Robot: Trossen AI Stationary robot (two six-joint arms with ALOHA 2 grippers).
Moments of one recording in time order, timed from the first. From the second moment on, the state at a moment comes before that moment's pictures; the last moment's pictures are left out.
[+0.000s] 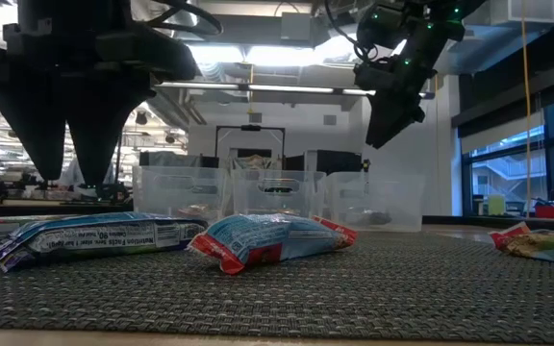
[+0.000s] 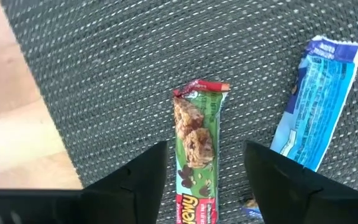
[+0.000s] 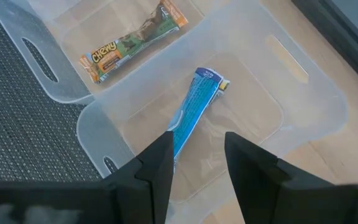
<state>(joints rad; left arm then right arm) -0.50 1.87 1.33 -1.09 -0.18 -1.78 -0.40 1.42 1.07 -0.69 0.08 0.22</state>
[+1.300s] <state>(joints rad) -0.49 1.83 1.18 -0.90 -0.14 -1.84 -0.40 1.42 1.07 -0.69 0.08 0.21</state>
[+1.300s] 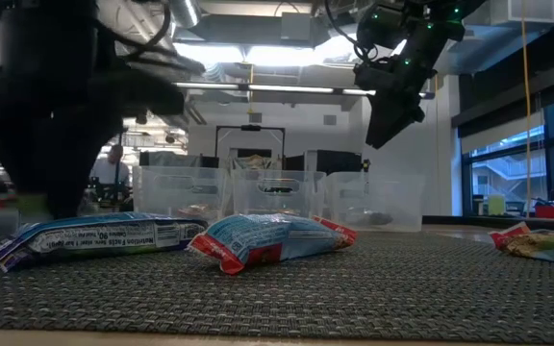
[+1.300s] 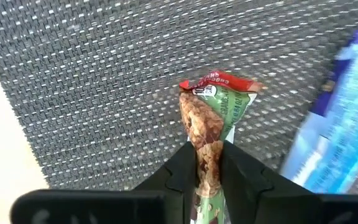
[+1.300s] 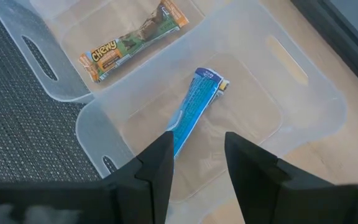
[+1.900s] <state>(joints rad) -0.16 1.52 1.18 -1.01 -0.52 -1.43 -0.35 1.42 1.07 -0.70 -0.10 0.25</state>
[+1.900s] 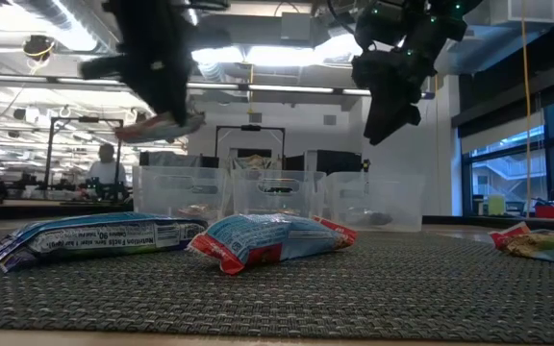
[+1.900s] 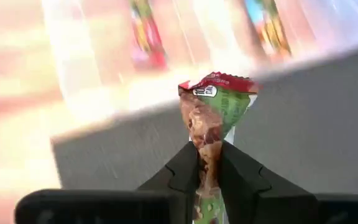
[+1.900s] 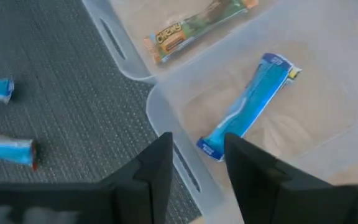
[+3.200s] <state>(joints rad) 0.43 1.73 1.18 -0.73 -0.29 -0.77 0.30 1.37 1.07 -0.96 0.04 1.37</state>
